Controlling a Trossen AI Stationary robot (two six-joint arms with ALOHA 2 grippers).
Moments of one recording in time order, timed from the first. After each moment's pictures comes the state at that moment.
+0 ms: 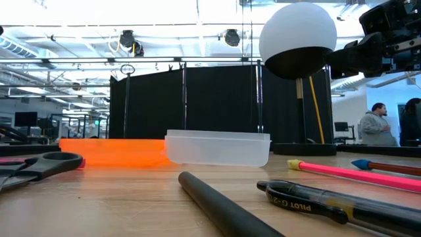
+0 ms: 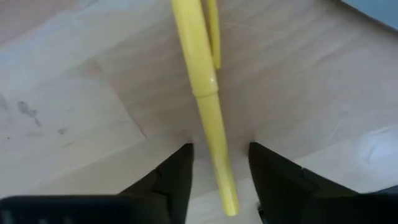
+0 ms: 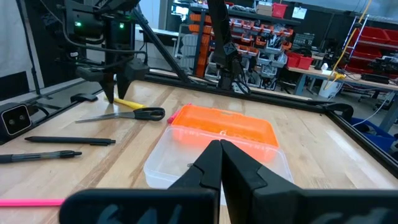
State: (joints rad) left arm -0.83 2.08 1.39 -0.84 0.07 -1.99; right arm 0.09 0.49 0.02 0.44 -0.03 -0.15
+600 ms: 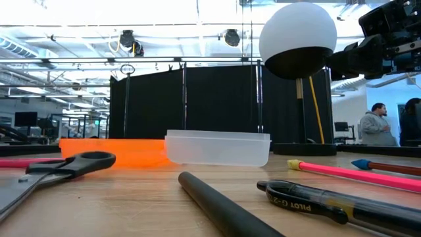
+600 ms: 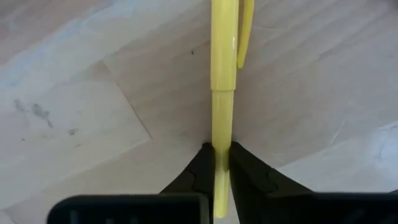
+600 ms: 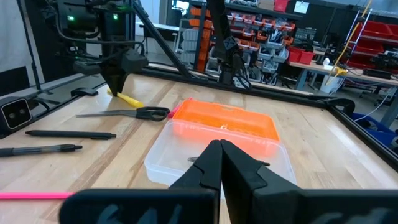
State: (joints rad) left arm -0.85 2.10 1.49 -1.01 0.02 -1.97; right arm 0.09 0.49 0.02 0.42 -0.03 -0.15
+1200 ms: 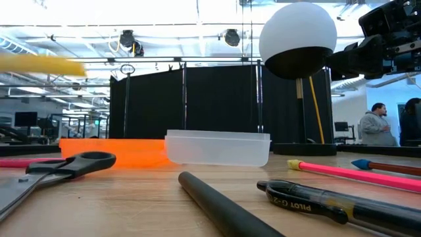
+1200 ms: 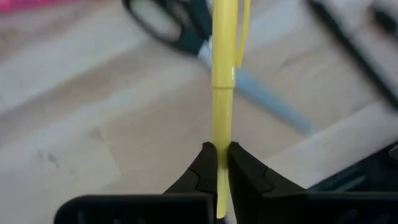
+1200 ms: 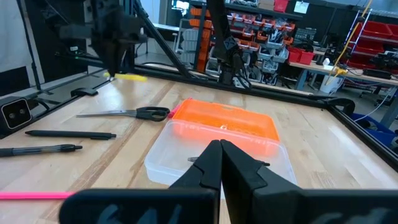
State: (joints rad) left arm -0.82 2.10 1.78 -1.27 -0.27 -1.97; right arm 0.09 0.49 0.02 0.42 -0.03 -0.15
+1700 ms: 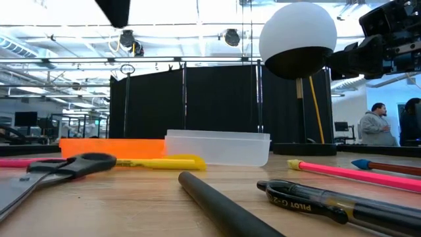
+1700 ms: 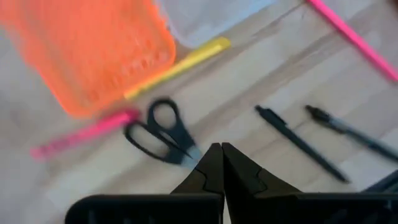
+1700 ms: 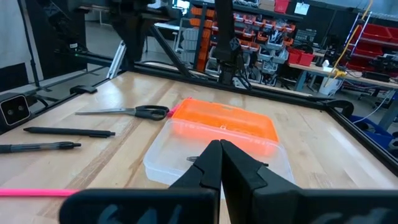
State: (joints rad) left arm -0.57 2.10 2.00 -1.42 -0.28 -1.50; right arm 0.09 0.49 0.02 0.41 -0.03 -0.16
